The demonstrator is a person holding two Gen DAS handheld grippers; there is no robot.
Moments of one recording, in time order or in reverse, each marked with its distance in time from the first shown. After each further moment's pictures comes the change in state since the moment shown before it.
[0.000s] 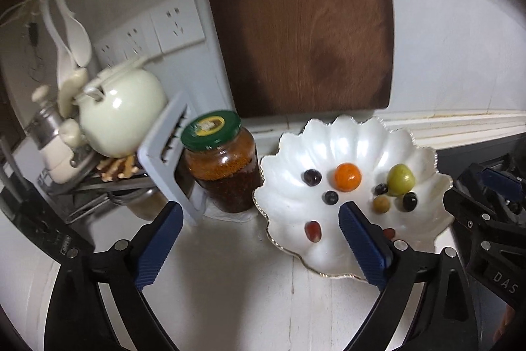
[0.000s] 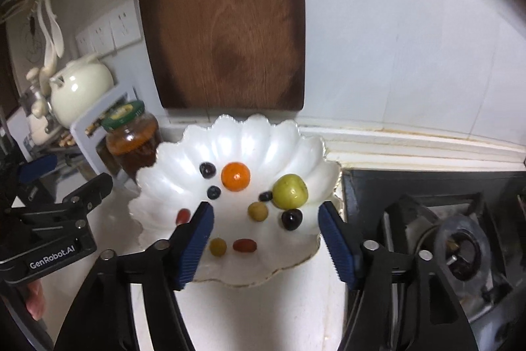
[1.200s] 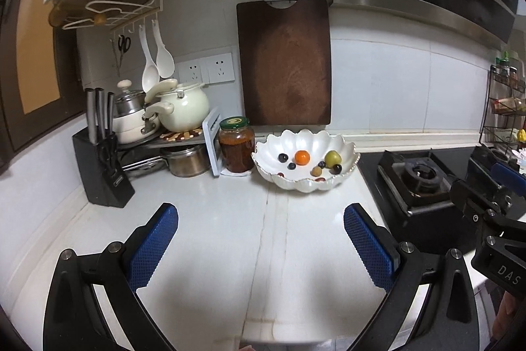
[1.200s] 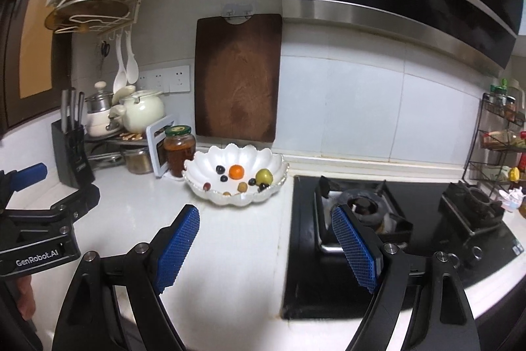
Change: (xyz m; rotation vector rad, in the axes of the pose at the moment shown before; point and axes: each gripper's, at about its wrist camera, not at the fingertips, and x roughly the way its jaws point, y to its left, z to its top) left arm -0.276 -0.004 -0.157 -0.101 -0.210 -0.020; right arm -0.273 0.008 -0.147 -0.086 -0.284 -0.076
